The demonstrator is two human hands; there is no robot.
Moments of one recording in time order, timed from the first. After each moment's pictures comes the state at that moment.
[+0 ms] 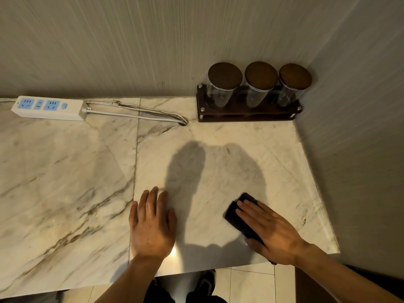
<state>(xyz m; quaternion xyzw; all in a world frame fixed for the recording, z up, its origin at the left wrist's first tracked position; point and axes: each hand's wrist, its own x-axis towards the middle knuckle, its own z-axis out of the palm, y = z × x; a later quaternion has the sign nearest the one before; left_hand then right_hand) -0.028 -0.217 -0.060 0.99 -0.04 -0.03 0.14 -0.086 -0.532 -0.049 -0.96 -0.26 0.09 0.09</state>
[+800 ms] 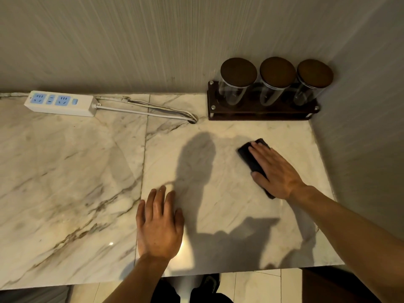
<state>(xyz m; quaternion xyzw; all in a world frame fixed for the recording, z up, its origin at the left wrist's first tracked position) -0.026 -0.219 -0.061 0.99 -0.04 -0.04 0.09 0.057 -0.558 -0.051 -0.98 -0.13 0.11 0.08</state>
